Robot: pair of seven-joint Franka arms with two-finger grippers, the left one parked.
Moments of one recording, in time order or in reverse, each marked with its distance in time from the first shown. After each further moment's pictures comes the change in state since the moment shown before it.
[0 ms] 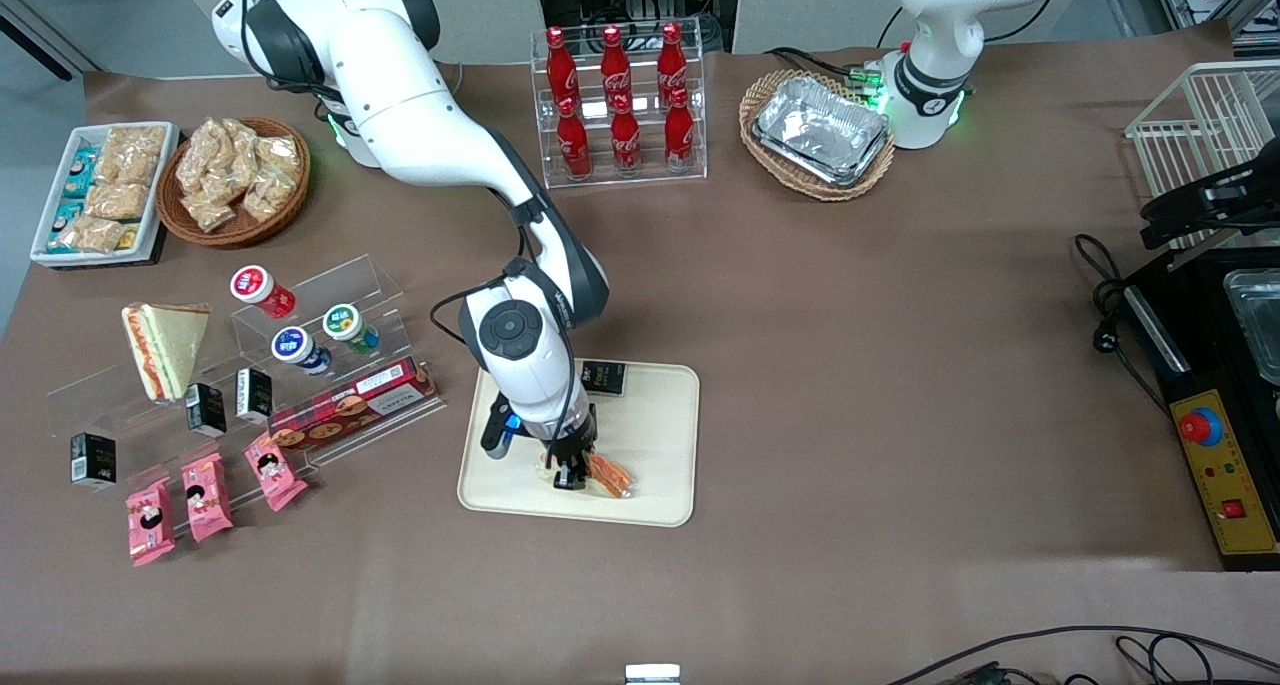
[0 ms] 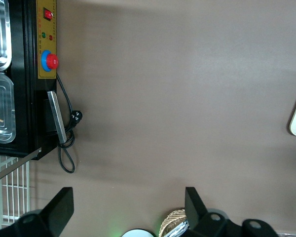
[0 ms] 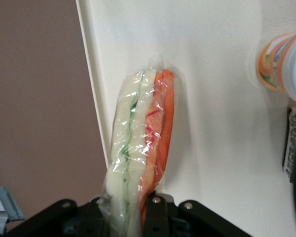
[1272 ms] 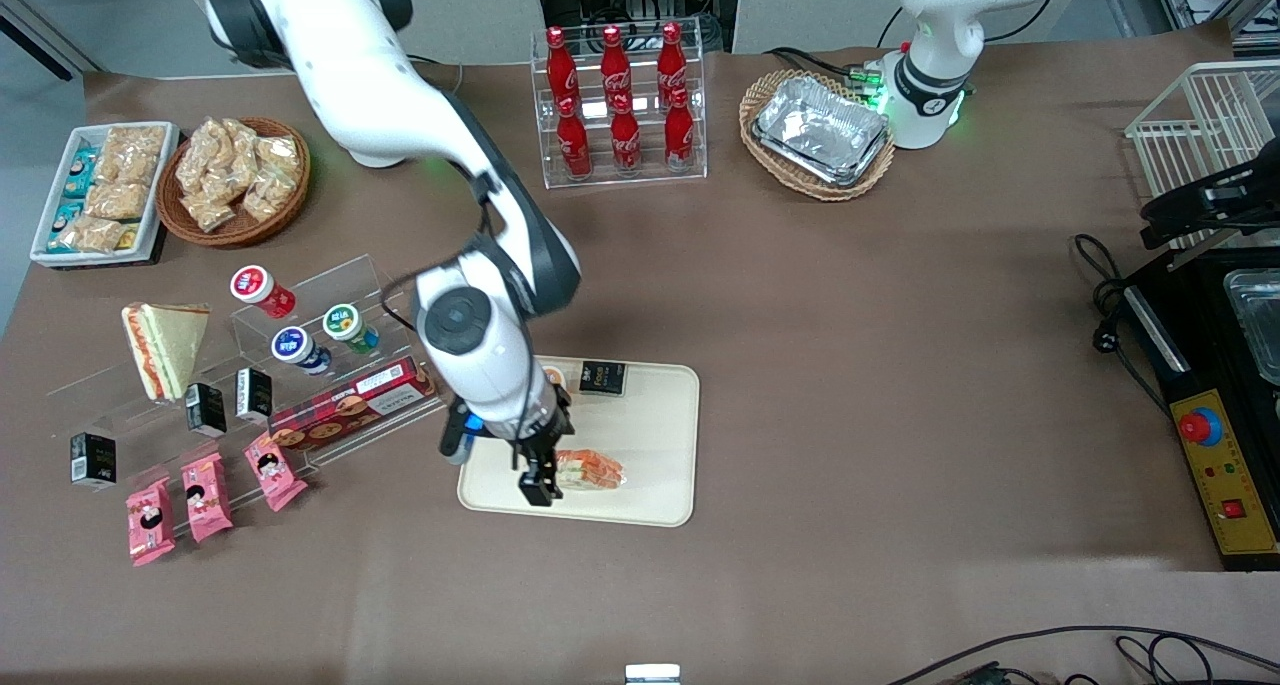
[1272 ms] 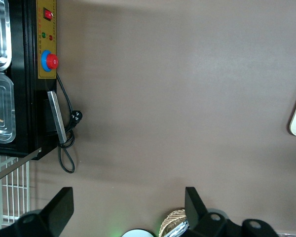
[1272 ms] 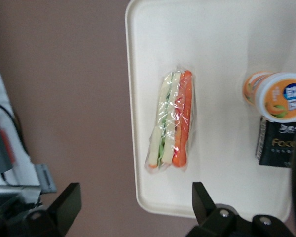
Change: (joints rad) arm -0.055 -0.146 0.003 0.025 0.002 -0.192 -0.121
